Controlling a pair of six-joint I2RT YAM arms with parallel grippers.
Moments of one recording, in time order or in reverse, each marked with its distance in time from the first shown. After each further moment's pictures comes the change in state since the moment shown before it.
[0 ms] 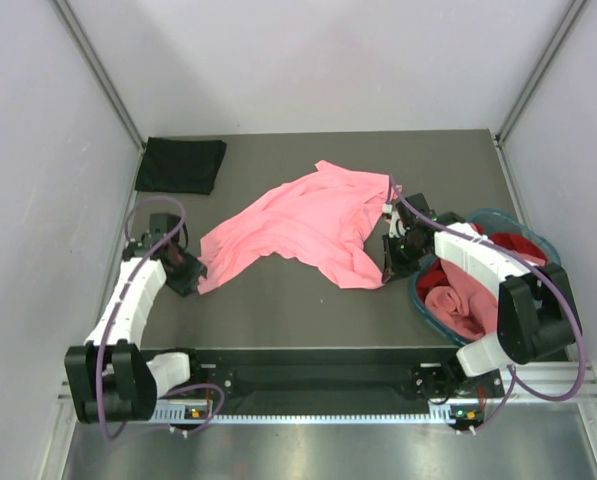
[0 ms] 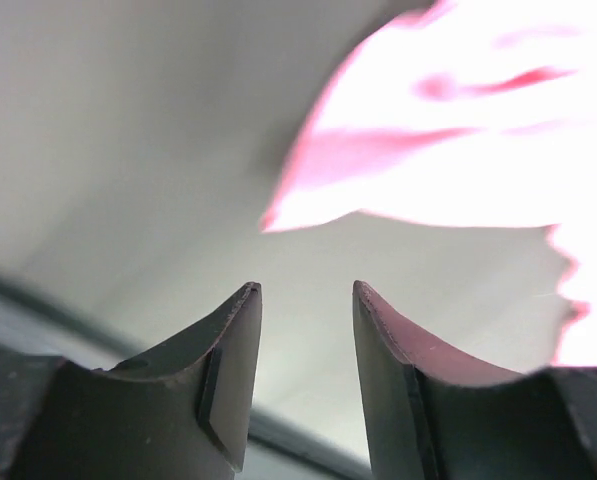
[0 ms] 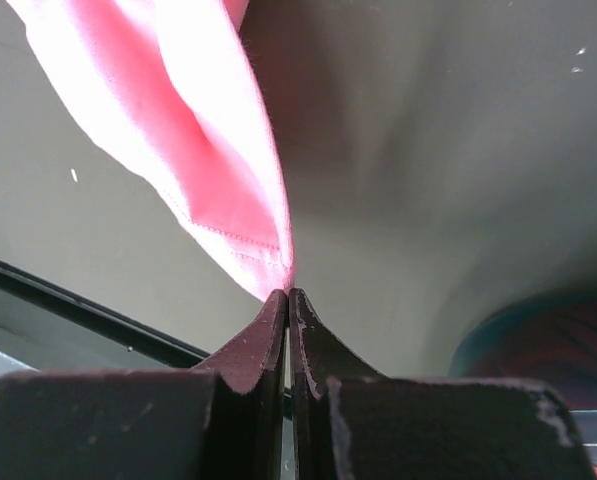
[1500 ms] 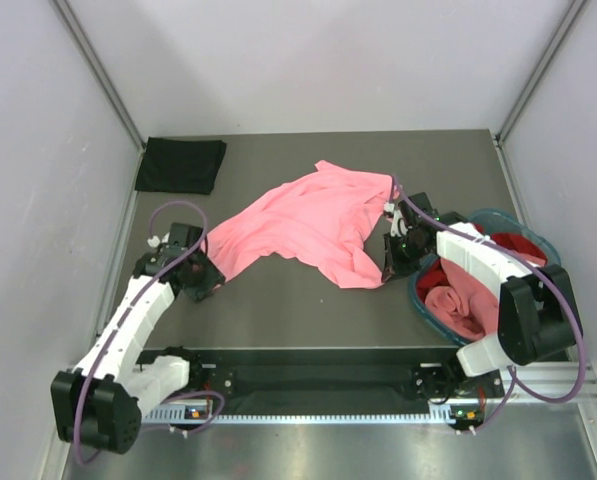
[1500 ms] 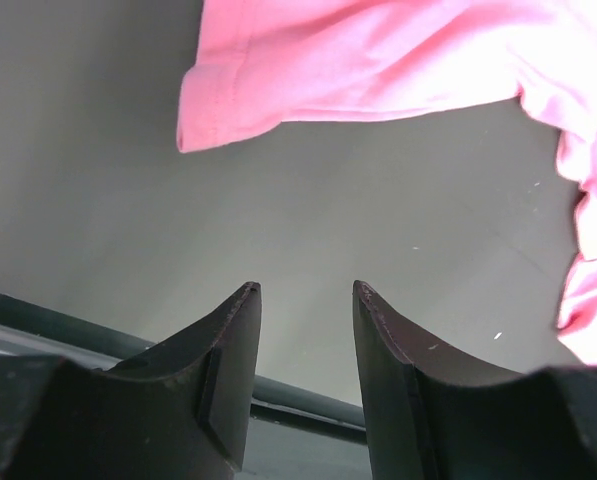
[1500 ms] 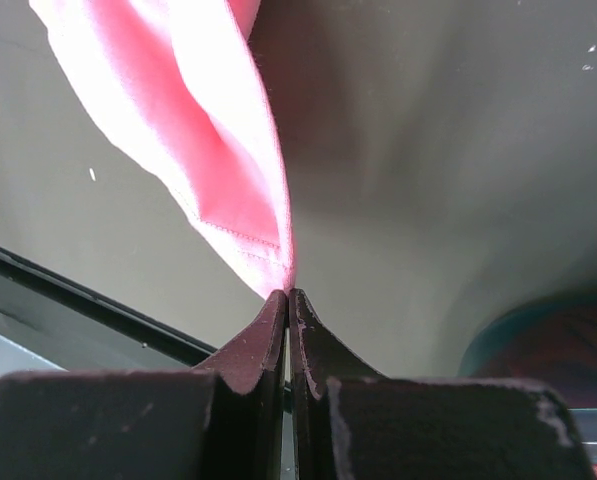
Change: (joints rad) left arm -0.237 -0.093 0.014 0.024 -0.010 0.000; right arm -0.016 -0.008 -0.003 0.003 -0.036 0.008
